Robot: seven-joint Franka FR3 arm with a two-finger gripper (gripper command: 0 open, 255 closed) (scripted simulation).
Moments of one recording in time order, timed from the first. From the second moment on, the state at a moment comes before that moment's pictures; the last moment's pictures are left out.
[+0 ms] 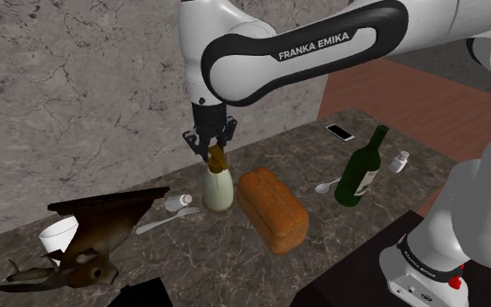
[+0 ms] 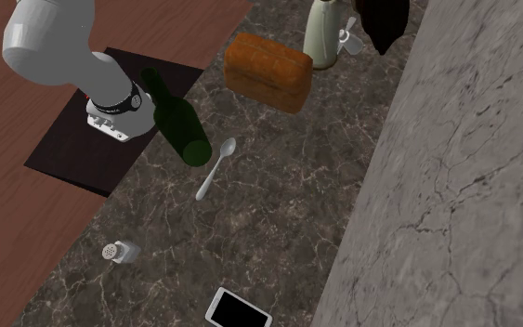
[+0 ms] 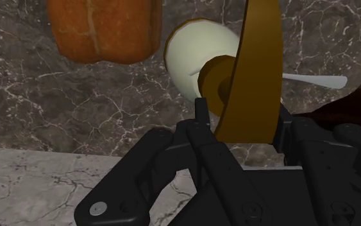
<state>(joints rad) 0.33 0.13 0.27 -1.79 -0.03 1.95 0.65</state>
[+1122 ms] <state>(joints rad) 0.33 0.15 0.27 -1.87 -0.04 2.06 0.66</state>
